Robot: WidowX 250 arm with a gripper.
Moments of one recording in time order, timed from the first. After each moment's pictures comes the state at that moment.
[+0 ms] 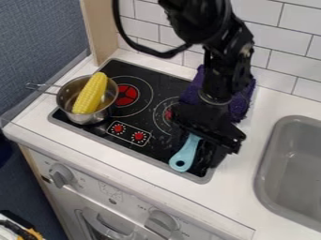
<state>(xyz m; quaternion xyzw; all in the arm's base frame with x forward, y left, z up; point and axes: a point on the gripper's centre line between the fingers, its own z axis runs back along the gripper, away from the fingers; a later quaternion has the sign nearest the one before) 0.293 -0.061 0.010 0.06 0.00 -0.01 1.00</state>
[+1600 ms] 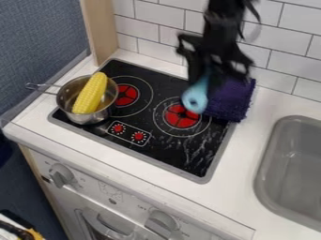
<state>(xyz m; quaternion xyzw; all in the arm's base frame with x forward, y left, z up) 0.339 -0.018 0.100 0.05 -0.03 -0.03 1.00</state>
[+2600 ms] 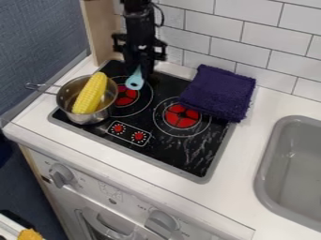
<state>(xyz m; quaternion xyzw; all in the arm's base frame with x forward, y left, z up) 0.394 0.115 0.023 -0.02 0.00 0.02 1.00</state>
